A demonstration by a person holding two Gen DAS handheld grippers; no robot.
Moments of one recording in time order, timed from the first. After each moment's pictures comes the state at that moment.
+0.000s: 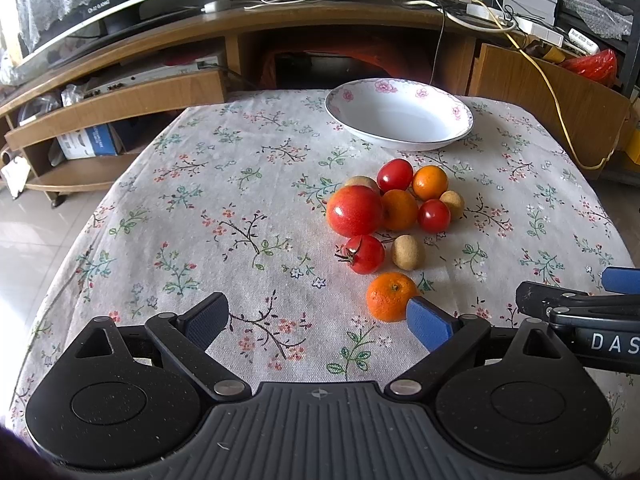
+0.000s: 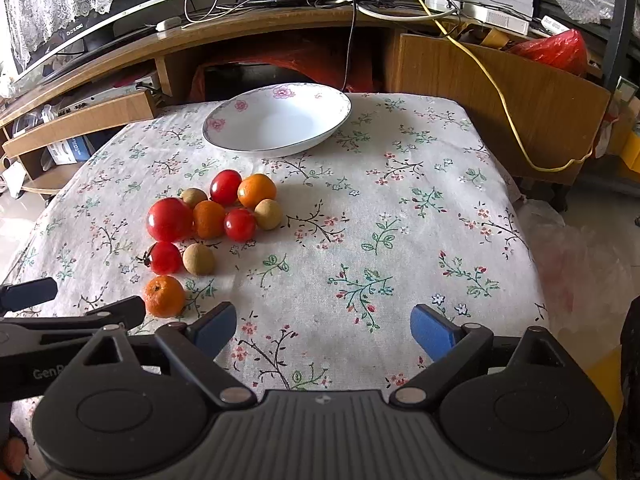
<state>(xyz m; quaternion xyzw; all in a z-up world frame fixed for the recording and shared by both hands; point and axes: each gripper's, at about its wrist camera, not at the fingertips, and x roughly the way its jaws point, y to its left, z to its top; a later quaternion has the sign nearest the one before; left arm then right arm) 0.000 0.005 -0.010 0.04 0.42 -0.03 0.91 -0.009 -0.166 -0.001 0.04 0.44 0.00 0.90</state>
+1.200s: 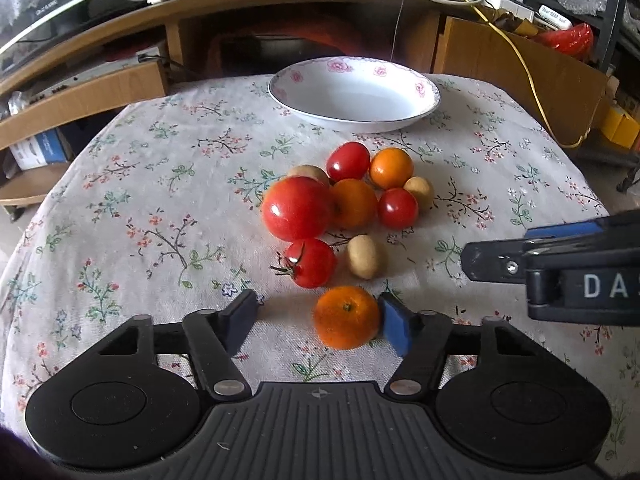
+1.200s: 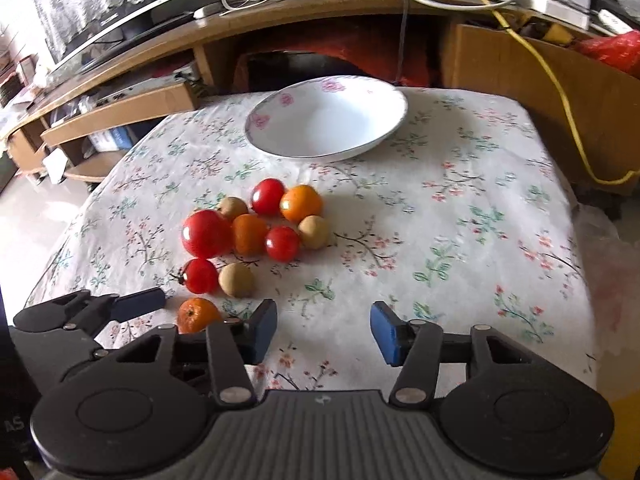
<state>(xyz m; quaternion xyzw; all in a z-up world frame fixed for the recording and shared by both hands) 0.029 -0.017 -0.038 0.05 0.43 -0.08 0.90 0.032 -0.164 0.000 0.06 0.46 0.09 0.88</state>
